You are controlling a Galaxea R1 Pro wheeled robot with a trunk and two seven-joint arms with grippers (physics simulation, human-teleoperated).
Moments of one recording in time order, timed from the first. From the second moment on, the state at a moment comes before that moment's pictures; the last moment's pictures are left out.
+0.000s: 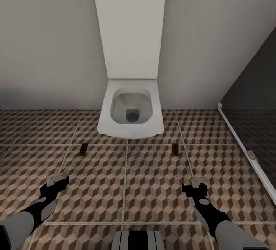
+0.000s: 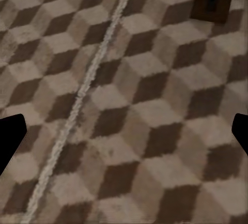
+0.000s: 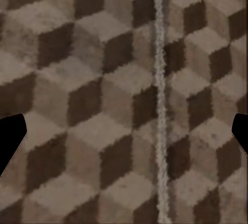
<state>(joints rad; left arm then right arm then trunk) -0.78 0.29 -0.94 -0.09 1.22 -0.39 0.06 -0.66 -0.07 0.02 -0.27 0.10 -0.19 -0.15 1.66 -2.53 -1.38</state>
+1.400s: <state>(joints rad) -0.59 0.29 -0.94 0.07 1.23 -0.26 0.05 -0.63 -0.06 0.02 0.07 0.09 -0.18 -0.14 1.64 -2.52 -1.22</state>
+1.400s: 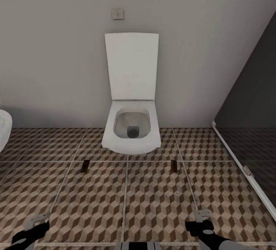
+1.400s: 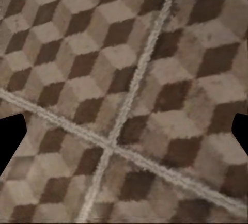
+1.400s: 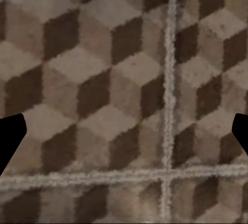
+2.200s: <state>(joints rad) -0.42 0.26 -0.94 0.07 1.23 -0.26 0.05 -0.51 -0.04 0.02 0.07 0.09 -0.18 -0.14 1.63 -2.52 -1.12</state>
